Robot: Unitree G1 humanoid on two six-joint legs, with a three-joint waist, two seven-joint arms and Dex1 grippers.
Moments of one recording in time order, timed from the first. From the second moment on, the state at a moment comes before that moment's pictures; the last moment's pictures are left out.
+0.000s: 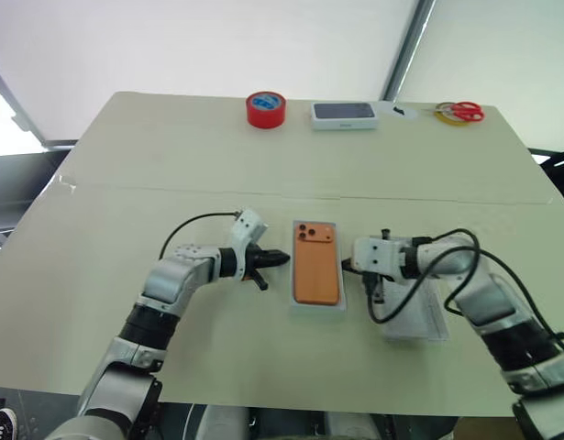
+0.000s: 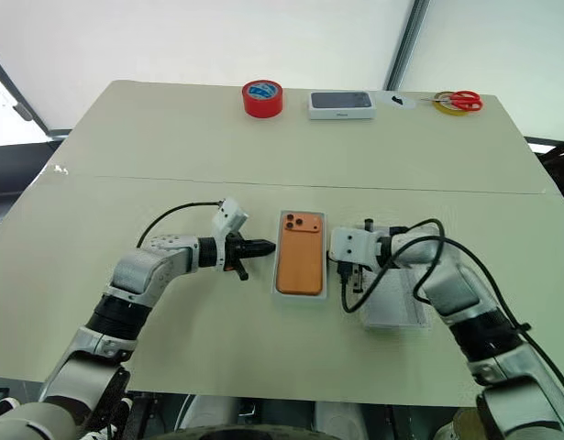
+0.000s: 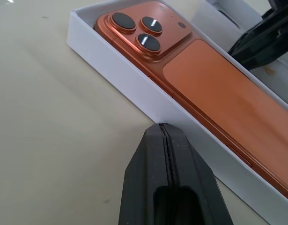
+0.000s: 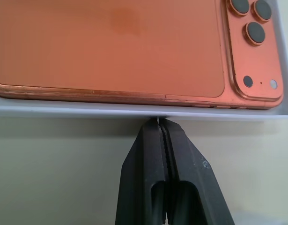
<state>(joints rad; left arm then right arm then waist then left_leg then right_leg) -0.51 0.33 -0.22 0.09 -0.36 0.75 -0.86 -0.36 -0.77 0.24 -0.10 -0.10 0.18 1.11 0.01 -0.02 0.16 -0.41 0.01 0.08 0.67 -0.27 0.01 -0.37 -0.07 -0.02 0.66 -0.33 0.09</state>
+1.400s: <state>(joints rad) -0.24 0.59 0.10 -0.09 -0.51 0.37 -1.11 -0.16 -0.80 -0.13 -0.39 0.18 0.72 0.82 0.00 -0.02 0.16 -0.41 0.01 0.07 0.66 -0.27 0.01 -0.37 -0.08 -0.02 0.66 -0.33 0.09</state>
